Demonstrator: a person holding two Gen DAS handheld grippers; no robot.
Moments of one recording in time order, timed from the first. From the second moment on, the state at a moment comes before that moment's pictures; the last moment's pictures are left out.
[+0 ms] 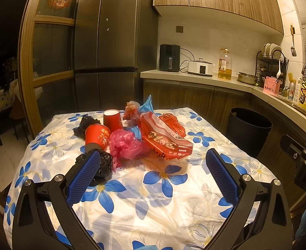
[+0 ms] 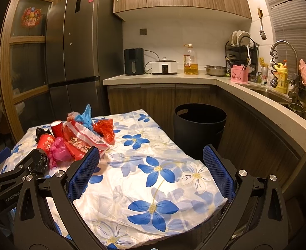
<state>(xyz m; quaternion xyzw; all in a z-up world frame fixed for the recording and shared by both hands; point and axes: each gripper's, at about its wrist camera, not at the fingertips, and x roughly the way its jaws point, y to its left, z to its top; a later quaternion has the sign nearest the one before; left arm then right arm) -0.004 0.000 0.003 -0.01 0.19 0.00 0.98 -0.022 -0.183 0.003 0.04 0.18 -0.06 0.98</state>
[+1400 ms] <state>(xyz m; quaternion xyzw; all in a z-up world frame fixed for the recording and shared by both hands) -0.001 0.005 -0.013 -0.01 0.20 0.00 0.98 -0.019 -0.184 0.002 0.04 0.18 -0.06 0.98</state>
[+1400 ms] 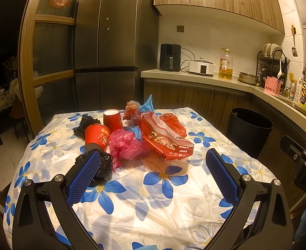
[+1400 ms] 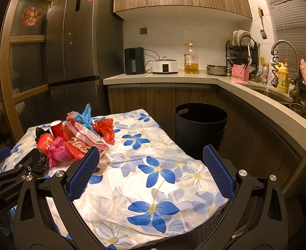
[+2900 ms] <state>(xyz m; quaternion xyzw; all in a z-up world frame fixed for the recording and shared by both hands) 0.048 0.088 -0.062 -0.08 0.20 0.13 0.97 0.098 -0.136 -0.069 0.08 0.22 0.11 0.97</state>
